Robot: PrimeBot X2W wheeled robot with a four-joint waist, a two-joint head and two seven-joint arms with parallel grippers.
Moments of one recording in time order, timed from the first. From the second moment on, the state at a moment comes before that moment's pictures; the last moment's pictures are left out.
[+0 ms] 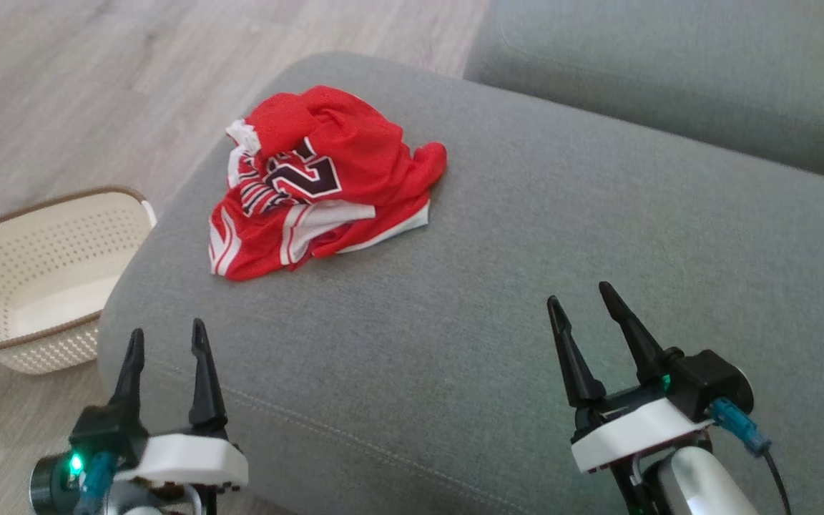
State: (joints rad) left arm 0.09 0.05 -0.11 0.06 -0.13 0.18 -0.25; right arm -0.07 -0.04 0.26 0.27 0.17 0.13 -0.25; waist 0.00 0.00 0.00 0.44
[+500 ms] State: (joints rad) left arm -0.26 0.07 -0.04 0.28 -0.17 -0.01 -0.26; right arm -0.17 -0.09 0.15 0.16 0.08 0.13 -0.25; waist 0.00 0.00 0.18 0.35
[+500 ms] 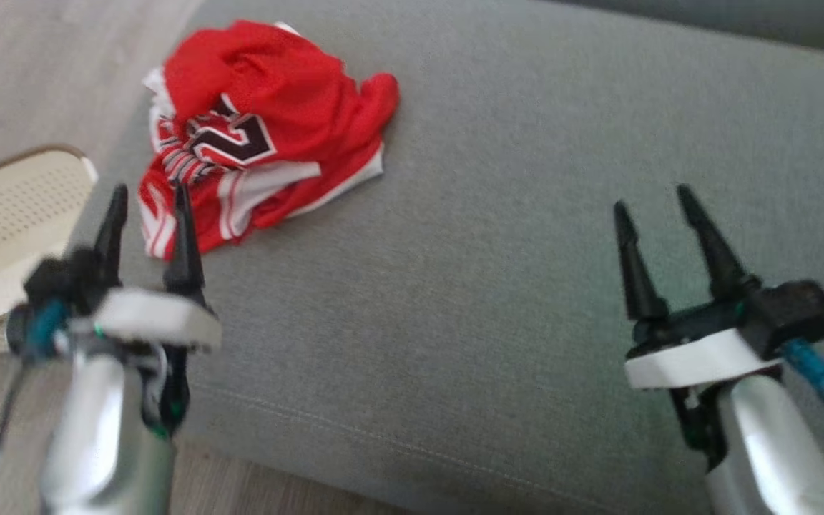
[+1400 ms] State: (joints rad) left arm -0.87 0.26 -0.07 0.90 -0.15 -0.07 0.02; right arm -0.27 -0.14 0.10 -0.01 0.05 0.13 -0.21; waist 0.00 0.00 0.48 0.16
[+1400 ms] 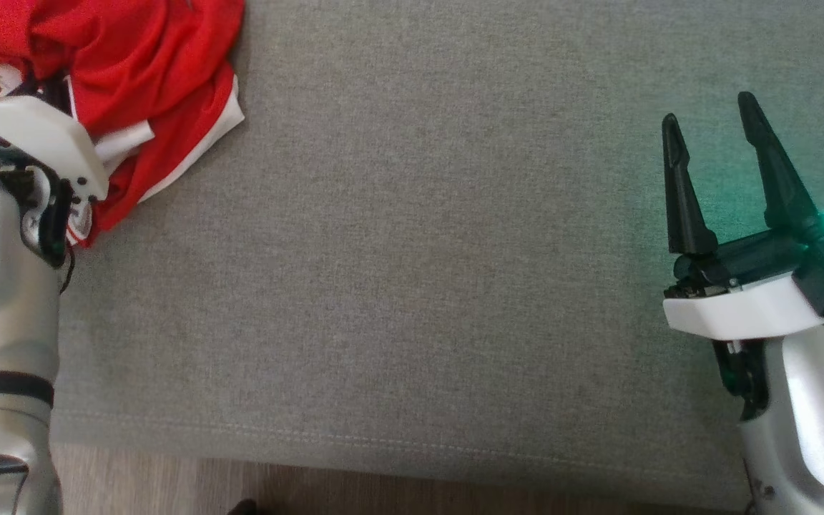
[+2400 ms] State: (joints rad) left arm -0.72 0.23 -0.16 0.35 -0.18 -0.06 -0.12; right arm -0.19 -0.06 0.12 0.16 0.09 0.13 -0.25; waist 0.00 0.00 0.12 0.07
